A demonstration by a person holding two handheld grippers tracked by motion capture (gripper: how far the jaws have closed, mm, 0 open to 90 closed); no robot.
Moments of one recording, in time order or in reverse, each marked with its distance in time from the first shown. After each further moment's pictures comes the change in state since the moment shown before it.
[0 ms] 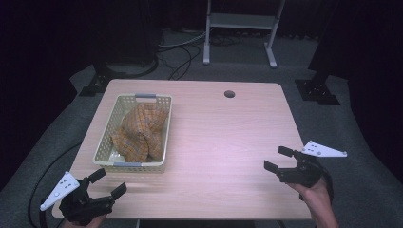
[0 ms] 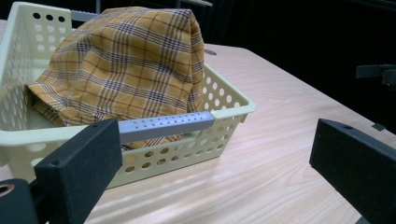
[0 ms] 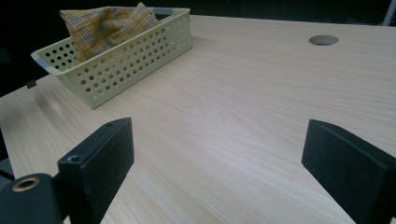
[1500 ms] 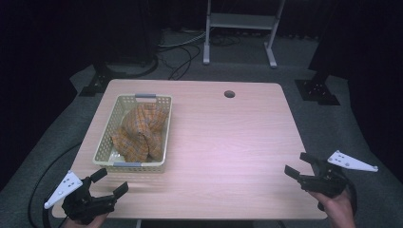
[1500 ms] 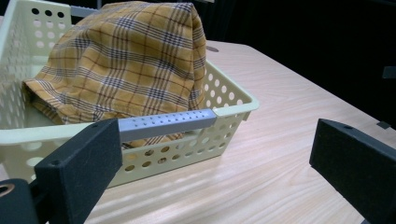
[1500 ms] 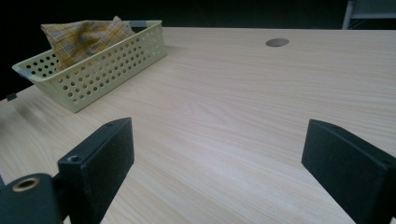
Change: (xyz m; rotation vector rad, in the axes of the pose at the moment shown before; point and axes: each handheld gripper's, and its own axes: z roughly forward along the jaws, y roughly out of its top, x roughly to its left) left arm -0.001 -0.001 0.005 0.013 0.008 0.003; right arm -0.017 -0.020 -0.050 -0.058 -0.087 0.044
